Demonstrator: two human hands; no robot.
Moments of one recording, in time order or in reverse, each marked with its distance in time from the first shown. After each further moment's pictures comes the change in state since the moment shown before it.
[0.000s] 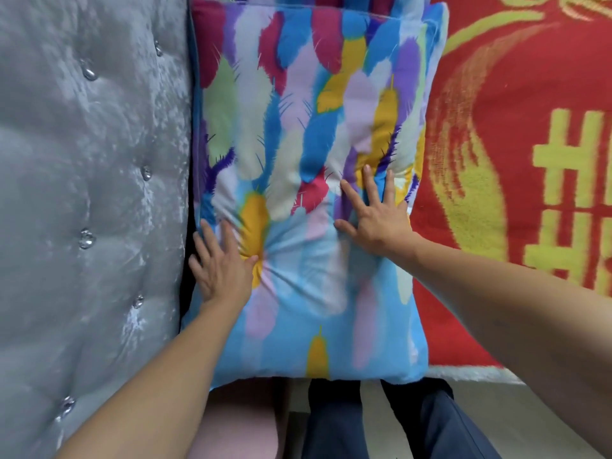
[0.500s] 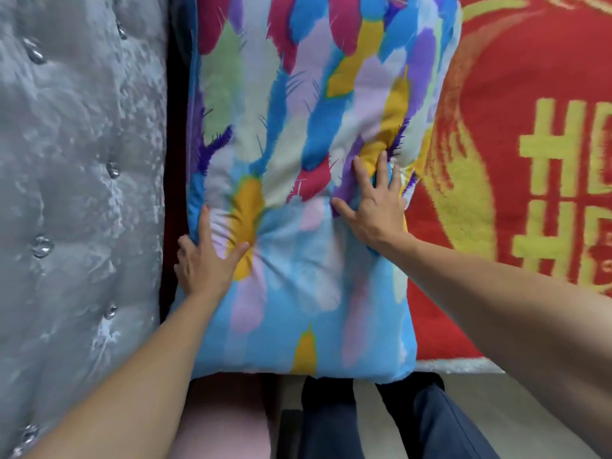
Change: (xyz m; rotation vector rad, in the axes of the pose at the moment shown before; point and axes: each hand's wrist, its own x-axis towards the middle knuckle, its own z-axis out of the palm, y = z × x) left_hand 0.020 -0.004 0.003 -0.372 -0.003 -0.070; right_hand -0.002 -0.001 -0.008 0.358 0.198 0.242
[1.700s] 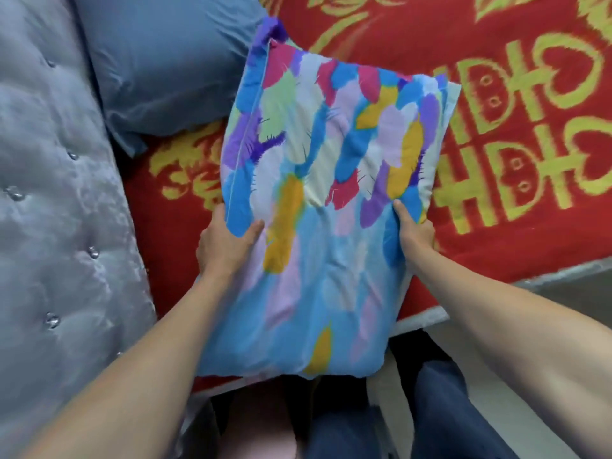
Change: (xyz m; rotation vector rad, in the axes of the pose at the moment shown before) left_hand -0.064 0.164 -0.057 -0.107 -0.061 0.324; right_hand -0.100 0.159 -0.046 1.086 0.323 1.083
